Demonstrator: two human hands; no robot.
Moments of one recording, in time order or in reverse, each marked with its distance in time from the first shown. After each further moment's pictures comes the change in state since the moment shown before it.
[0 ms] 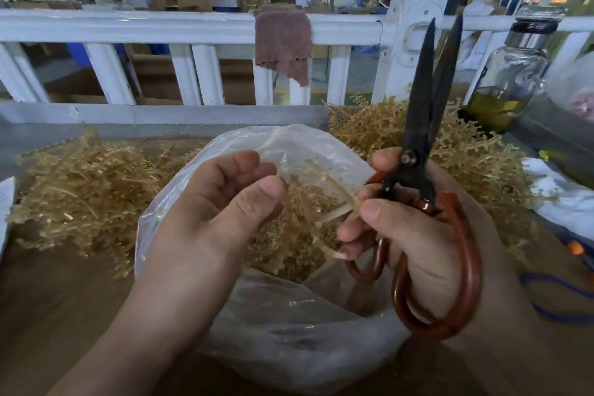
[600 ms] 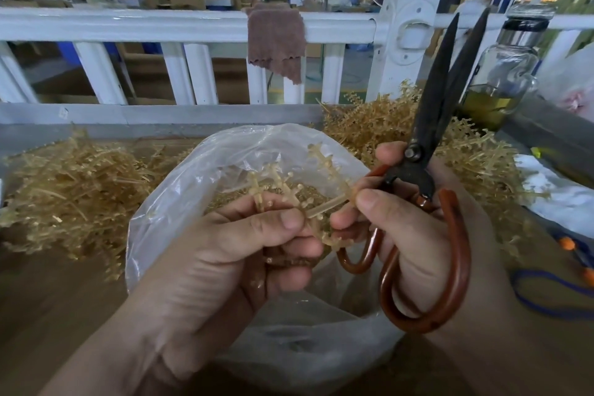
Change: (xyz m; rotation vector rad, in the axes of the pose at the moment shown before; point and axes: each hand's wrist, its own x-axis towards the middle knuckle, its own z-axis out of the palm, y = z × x) left_hand -0.007 0.016 0.013 -0.331 -0.256 -0.471; right_hand 0.000 0.005 0.003 0.033 0.047 -0.103
